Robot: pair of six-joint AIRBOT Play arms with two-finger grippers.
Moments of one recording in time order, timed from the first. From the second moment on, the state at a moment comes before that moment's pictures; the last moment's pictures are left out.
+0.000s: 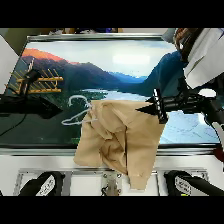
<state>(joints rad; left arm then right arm) 0.26 -0.97 1.04 0.95 -1.39 -0.74 -0.10 -1.23 0.95 -0.16 1.61 -0.35</state>
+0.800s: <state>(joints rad) -0.08 -0.75 0.96 1.02 -1.17 -1.60 -0.21 -1.10 0.95 -0.08 1.50 -0.18</state>
